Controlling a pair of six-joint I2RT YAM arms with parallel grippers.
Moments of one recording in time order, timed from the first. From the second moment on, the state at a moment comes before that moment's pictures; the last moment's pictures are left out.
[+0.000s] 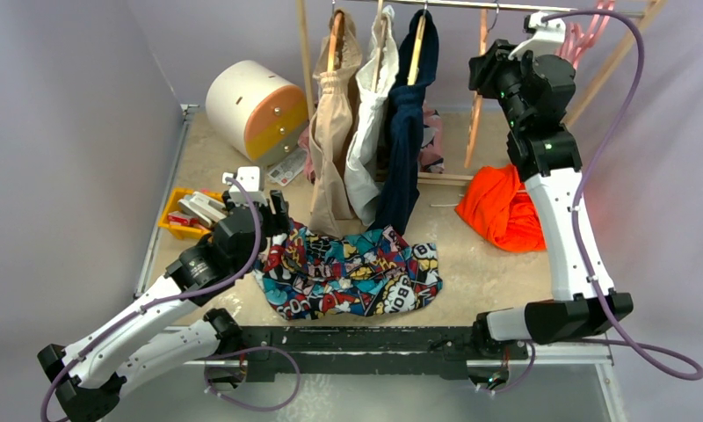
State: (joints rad) left arm -0.81 0.75 0.80 -0.41 -0.69 -0.38; right arm 0.14 1.37 1.69 -0.29 0.07 0.20
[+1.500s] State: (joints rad) left arm -0.81 0.75 0.80 -0.41 -0.67 -0.38; right arm 0.14 1.41 1.71 -0.23 0.08 0.11
